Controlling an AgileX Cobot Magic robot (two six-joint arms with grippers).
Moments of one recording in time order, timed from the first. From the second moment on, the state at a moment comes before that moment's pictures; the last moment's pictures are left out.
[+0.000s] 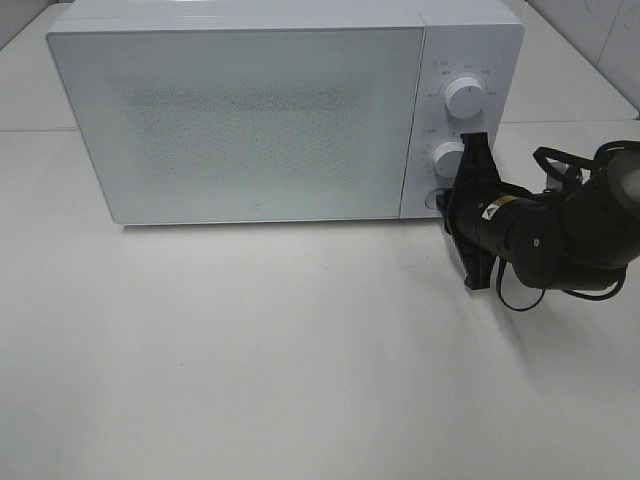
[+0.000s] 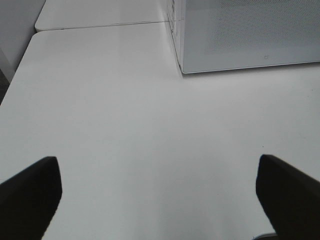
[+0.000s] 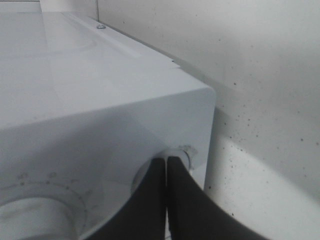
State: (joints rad) left arm 0.04 -0.01 -0.52 -0.13 1.08 0.16; right arm 0.36 2.08 -0.76 0.30 -0.81 1.48
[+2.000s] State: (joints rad) left arm 0.04 -0.01 -0.52 -0.13 1.08 0.16; right arm 0.39 2.15 -0.84 0.37 -0.88 1.44
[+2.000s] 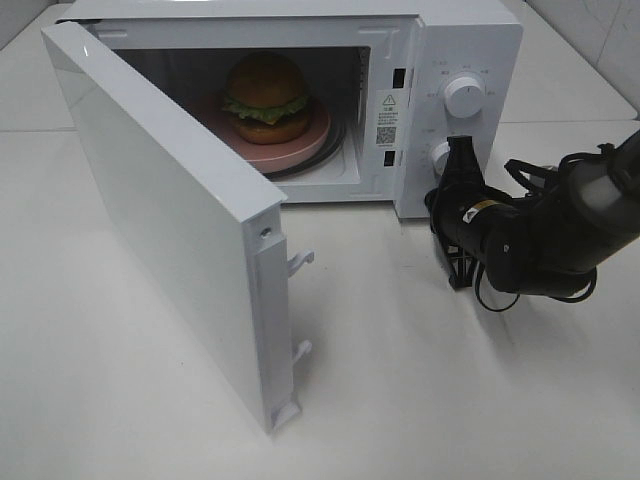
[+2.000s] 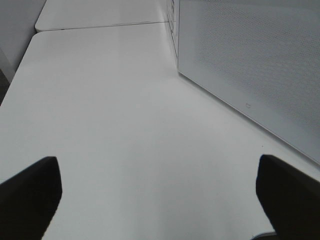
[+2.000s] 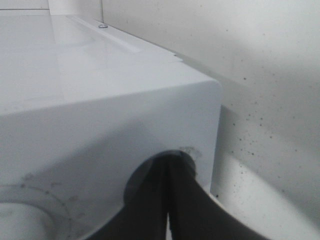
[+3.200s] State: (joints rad) left arm 0.04 -0.01 -0.52 -0.13 1.08 0.16; right arm 0.38 2.02 -0.74 0.22 -0.73 1.50
